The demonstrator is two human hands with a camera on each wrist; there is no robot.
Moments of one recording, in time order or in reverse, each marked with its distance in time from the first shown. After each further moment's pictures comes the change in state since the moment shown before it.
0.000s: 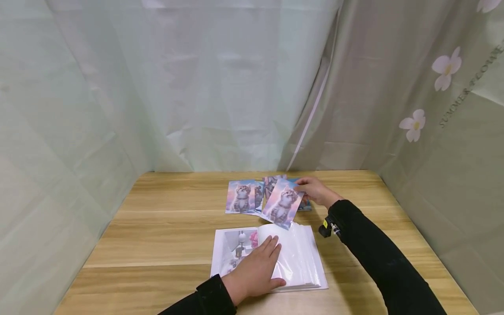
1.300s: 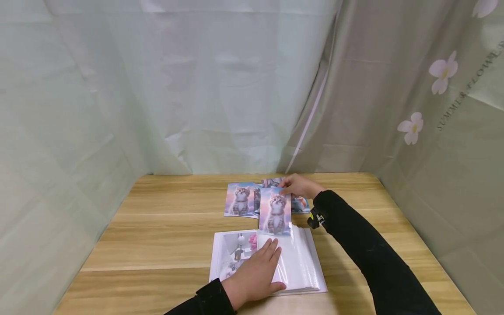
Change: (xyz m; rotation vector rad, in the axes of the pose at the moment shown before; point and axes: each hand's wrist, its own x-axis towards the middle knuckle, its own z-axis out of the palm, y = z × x) left_hand -0.001 0.004 -0.002 -0.025 -0.028 -0.024; right_hand 0.019 -0.037 0.024 -0.384 -0.189 -0.043
